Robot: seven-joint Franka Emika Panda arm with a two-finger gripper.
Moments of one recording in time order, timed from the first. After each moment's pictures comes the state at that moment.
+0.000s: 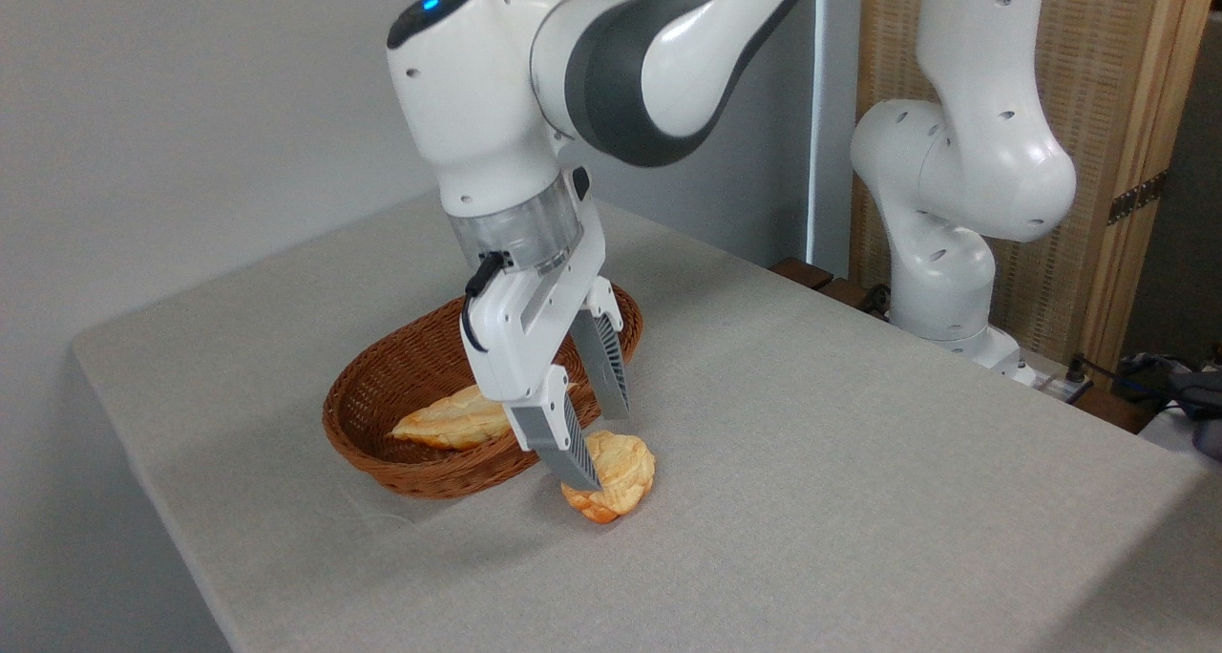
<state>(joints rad) -0.12 -0.05 0.06 -2.06 0.11 1.90 1.65</state>
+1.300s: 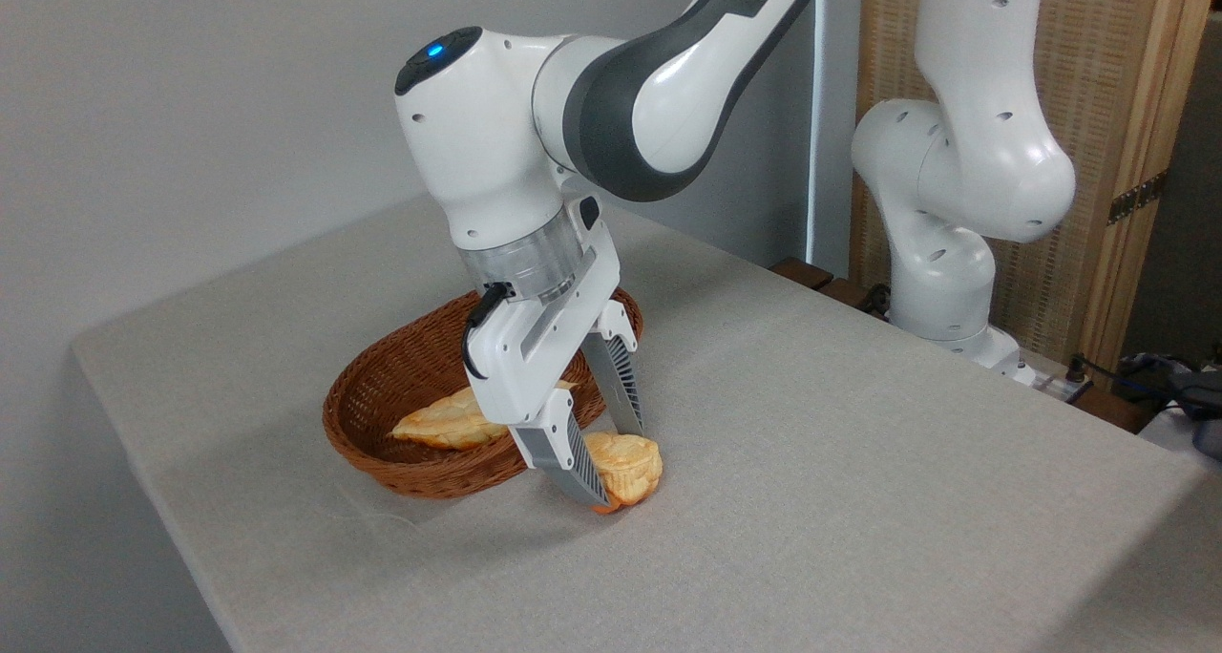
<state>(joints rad) -0.13 -0.04 0.06 -2.11 0.13 1.93 1.71</state>
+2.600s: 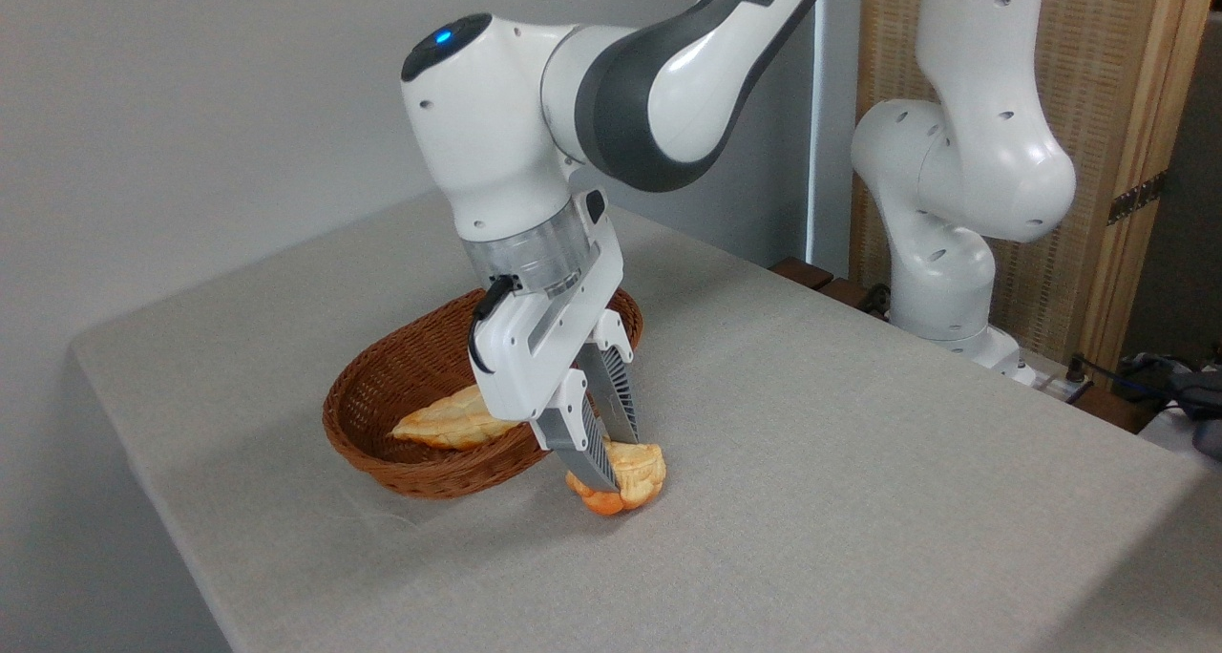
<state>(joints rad) -0.12 -0.06 0.08 -2.10 0.13 1.92 1.71</state>
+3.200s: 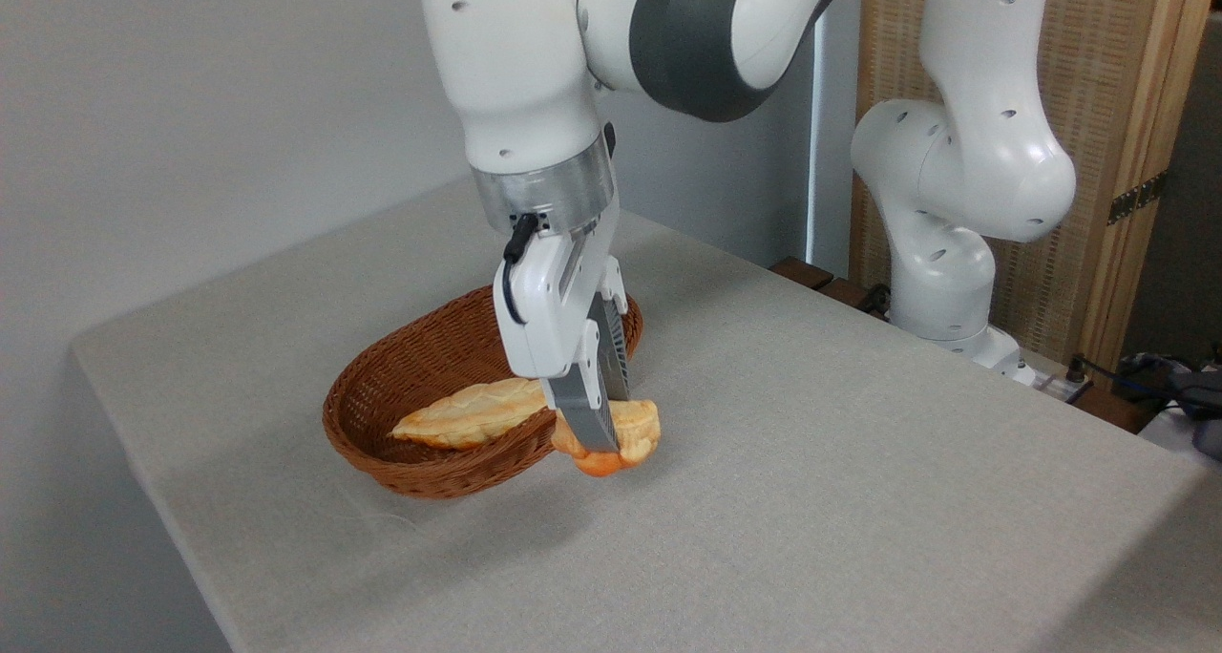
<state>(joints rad) -0.12 -0.09 0.17 -1.97 0.00 1.80 1.68</state>
